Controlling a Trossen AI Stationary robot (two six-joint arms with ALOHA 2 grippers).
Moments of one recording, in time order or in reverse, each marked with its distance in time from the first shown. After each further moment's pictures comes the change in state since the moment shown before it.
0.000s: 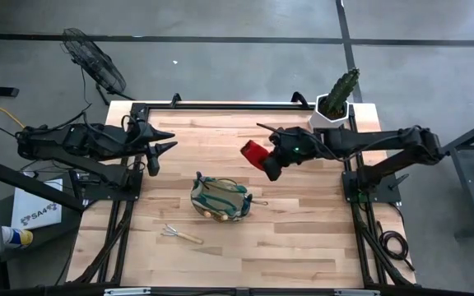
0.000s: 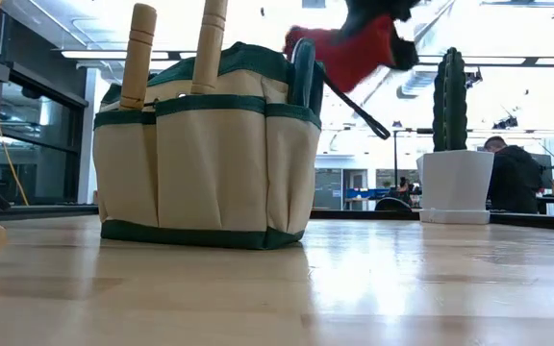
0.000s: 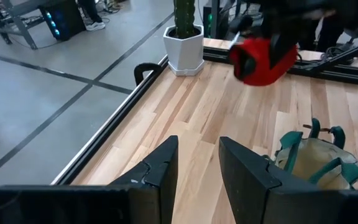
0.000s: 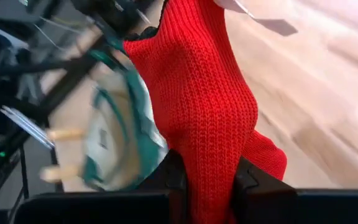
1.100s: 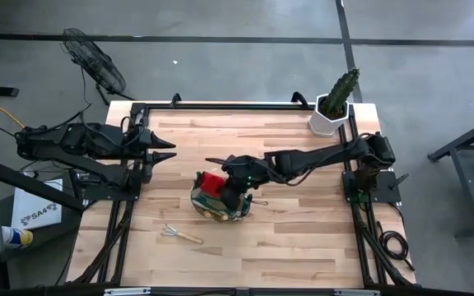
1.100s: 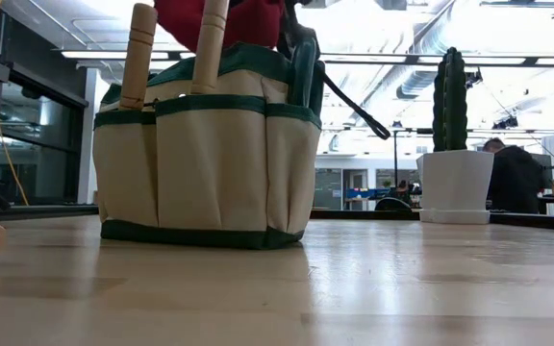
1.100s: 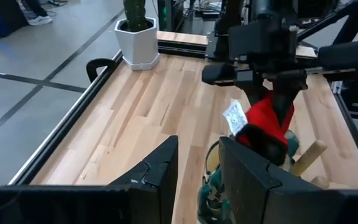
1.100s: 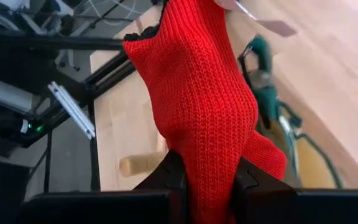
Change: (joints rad) left arm 0.000 -0.027 0.000 -0.009 0.197 0.019; right arm 0.161 0.487 0.403 0.151 -0.037 -0.060
